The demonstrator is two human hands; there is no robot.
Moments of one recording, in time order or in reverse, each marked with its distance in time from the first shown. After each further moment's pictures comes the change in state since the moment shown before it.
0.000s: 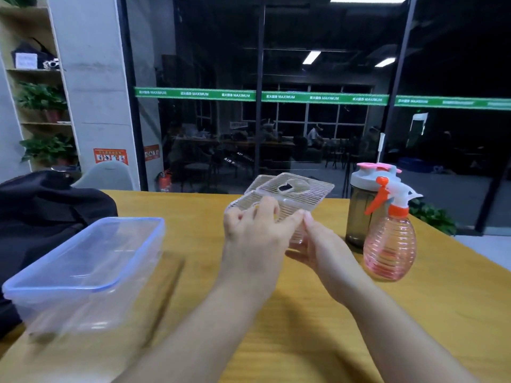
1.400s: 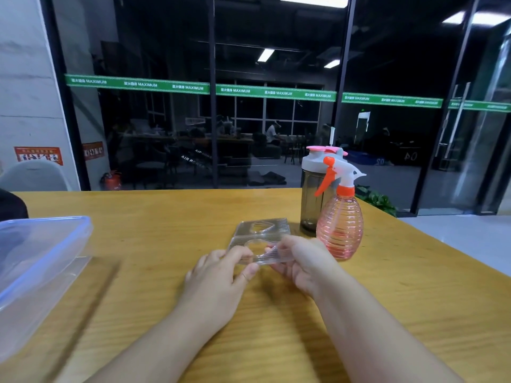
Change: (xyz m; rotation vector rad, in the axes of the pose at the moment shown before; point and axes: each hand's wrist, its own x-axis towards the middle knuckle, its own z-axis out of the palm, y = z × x) left_hand -0.049 0.001 0.065 -0.397 -0.633 -0.334; right_hand 0.009 0.035 -0.043 0.235 0.442 0.387
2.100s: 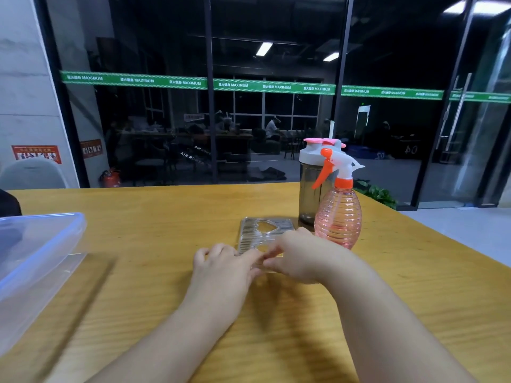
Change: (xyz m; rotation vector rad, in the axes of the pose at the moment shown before) left_hand 0.004 0.015 0.008 0.394 0.023 0.155; right_hand -0.027 -0.022 -0.008 -1.554 -0.263 -0.289
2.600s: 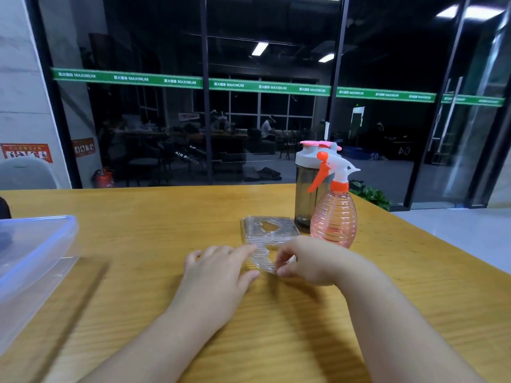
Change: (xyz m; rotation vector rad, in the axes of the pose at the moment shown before) left_hand 0.000 -0.004 -0.009 -0.108 -0.026 -0.016; right_hand 0.007 0.026 -0.002 0.024 -0.005 -0.079
